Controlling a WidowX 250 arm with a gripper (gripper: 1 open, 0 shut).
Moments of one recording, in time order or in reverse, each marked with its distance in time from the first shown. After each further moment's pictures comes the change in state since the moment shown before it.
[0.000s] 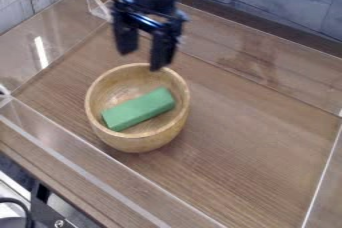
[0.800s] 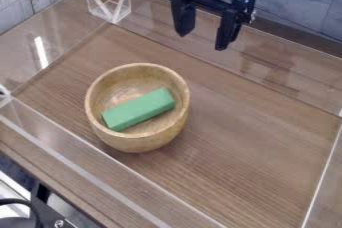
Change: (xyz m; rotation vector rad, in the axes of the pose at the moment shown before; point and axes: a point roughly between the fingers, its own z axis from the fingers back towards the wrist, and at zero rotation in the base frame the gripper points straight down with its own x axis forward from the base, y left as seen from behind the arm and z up) arm 0.055 -0.050 0.020 0.008 -0.068 0.090
